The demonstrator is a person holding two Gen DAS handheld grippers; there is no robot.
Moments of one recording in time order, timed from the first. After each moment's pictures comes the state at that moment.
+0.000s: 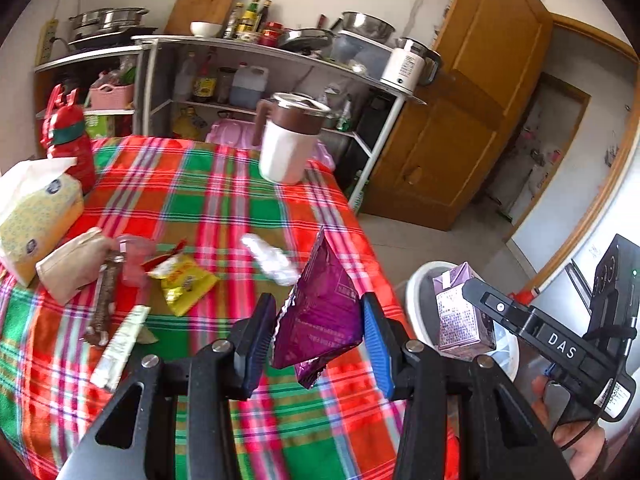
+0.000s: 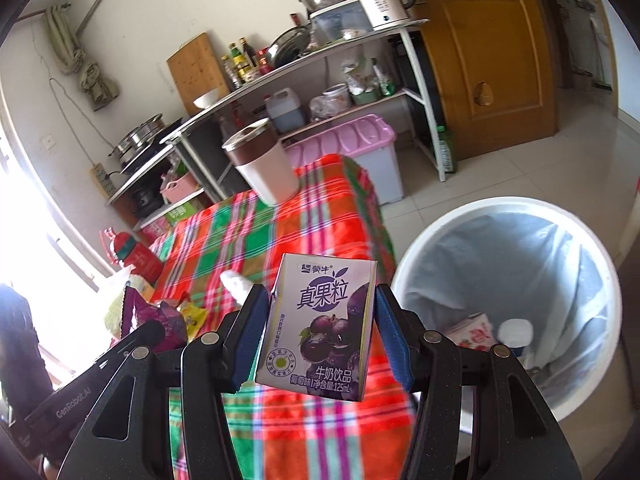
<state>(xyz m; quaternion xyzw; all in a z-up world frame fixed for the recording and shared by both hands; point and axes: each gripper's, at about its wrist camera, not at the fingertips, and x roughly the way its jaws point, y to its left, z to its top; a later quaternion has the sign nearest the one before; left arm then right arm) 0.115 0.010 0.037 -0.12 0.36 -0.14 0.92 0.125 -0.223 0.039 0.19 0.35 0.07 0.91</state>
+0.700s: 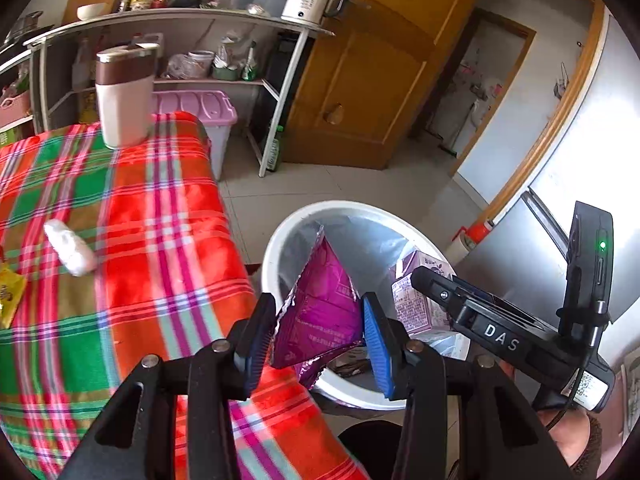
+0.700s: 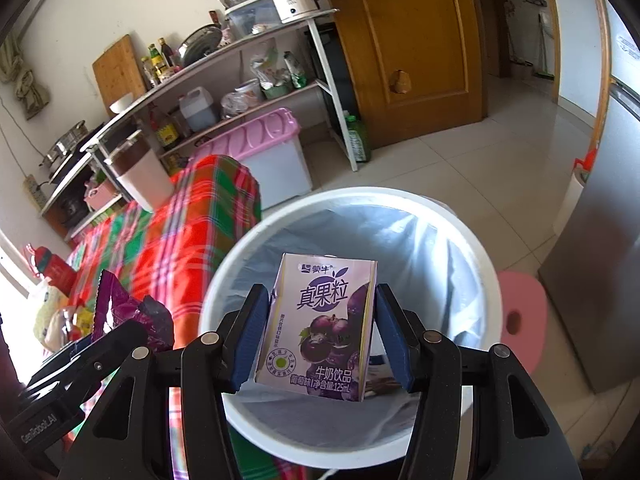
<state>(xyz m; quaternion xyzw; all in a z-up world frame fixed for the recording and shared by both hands) 0.140 -0.139 0.009 -0.07 0.41 -0.27 0.87 0.122 -0.341 0.000 0.16 0.39 -0.05 0.90</state>
